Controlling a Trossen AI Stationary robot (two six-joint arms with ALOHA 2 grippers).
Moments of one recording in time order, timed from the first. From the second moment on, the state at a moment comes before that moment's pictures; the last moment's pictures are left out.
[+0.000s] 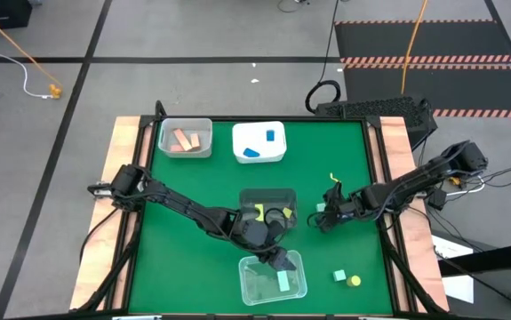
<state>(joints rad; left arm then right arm) -0.33 1.99 1.38 0.22 0.18 -1.35 0.32 1.23 0.44 -0.42 0.07 1.33</state>
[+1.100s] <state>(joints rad) -0.33 1.99 1.38 0.24 0.26 -1.20 0.32 1.05 0.43 -0.50 0.20 0.54</state>
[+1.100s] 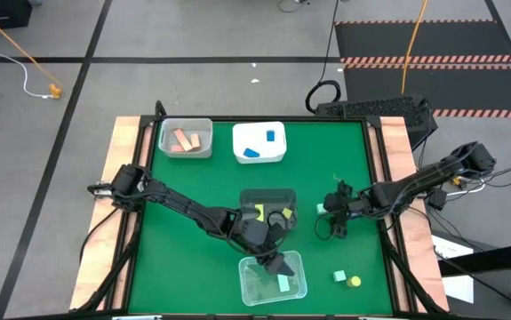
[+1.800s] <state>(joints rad) -0.31 1.99 1.38 0.25 0.27 -1.15 0.23 1.12 0.29 -0.20 0.28 0.22</state>
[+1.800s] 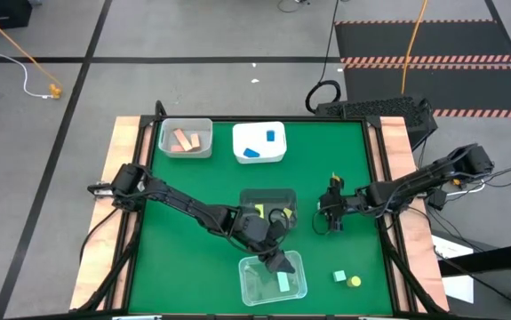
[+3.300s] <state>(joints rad) -0.05 1.98 1.38 0.76 0.16 -1.03 0.24 0.72 0.20 0.56 0.37 0.18</state>
